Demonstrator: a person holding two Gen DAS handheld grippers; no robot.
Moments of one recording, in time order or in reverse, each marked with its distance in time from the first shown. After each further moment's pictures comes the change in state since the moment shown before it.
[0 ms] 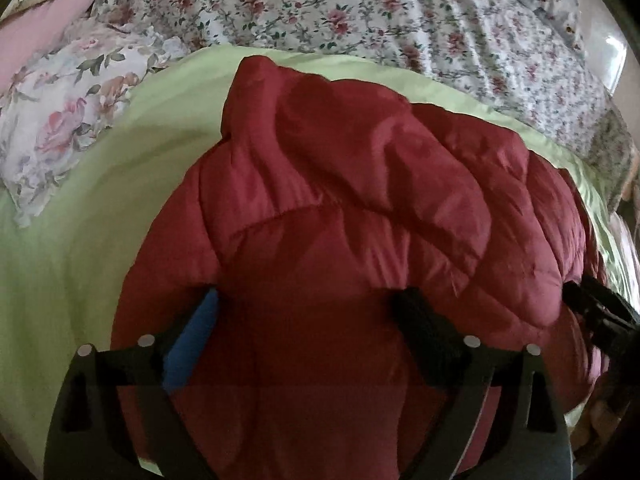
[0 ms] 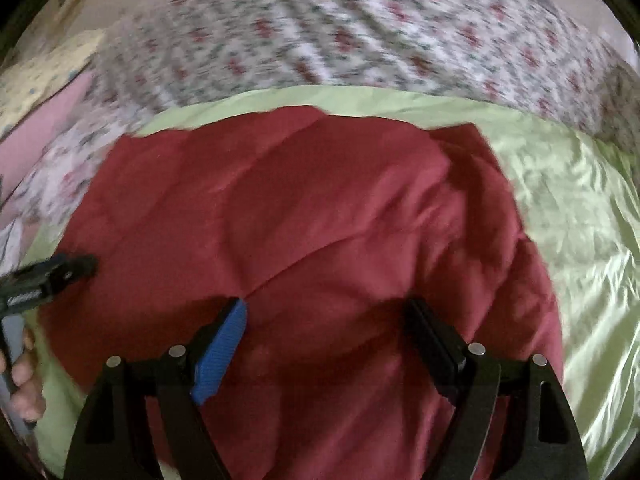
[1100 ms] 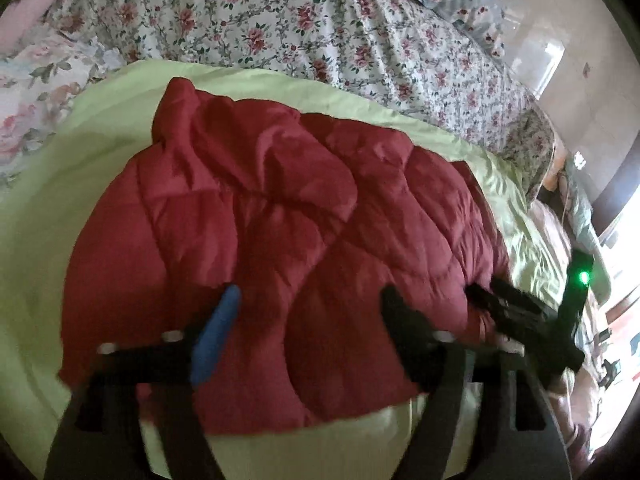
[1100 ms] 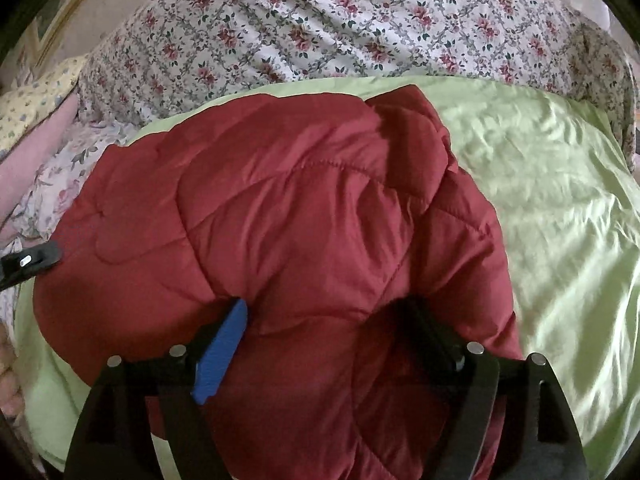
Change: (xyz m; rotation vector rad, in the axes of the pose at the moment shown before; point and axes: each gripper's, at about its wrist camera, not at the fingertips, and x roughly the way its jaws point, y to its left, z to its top) left arm -0.063 -0.021 -0.028 0.065 -0.019 -0.284; right arm -0.025 -0.024 -0.043 0.041 -0.013 0.017
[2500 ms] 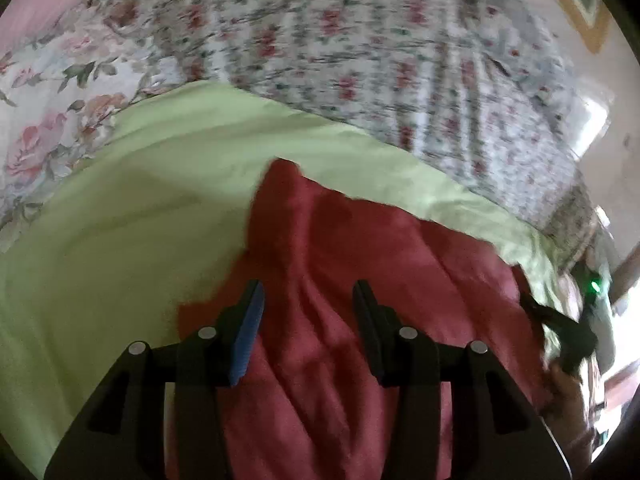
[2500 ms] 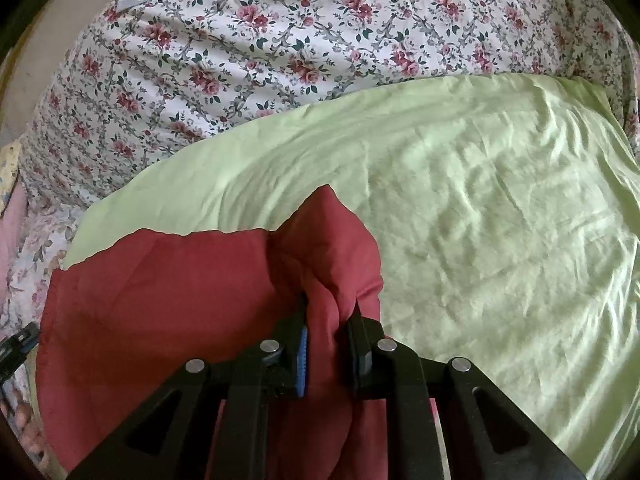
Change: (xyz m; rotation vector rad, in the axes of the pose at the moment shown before) left arm 0.023 0.092 0.083 -0.151 -0.093 0.041; right arm 0.076 -0.084 0.113 0.194 0.028 -0.033
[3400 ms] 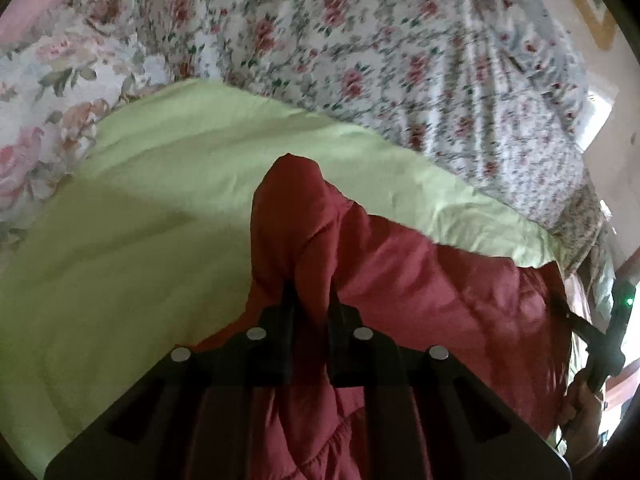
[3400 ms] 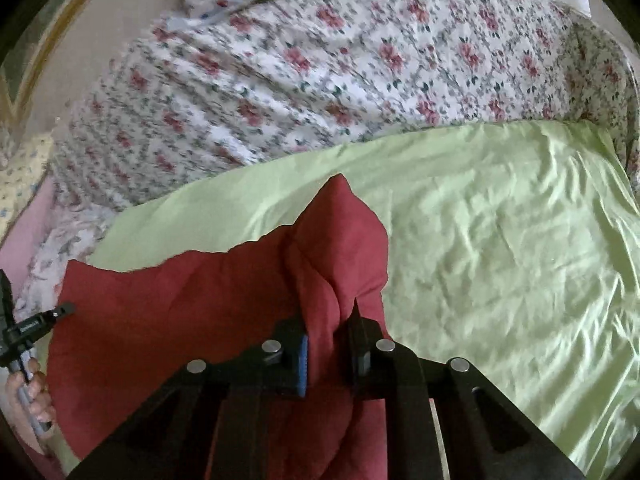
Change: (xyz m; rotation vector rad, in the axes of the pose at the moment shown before) left arm 0.053 0.018 0.038 -0.016 0.050 0.043; right arm -0.032 0.016 0.015 -0.057 -0.052 0.033
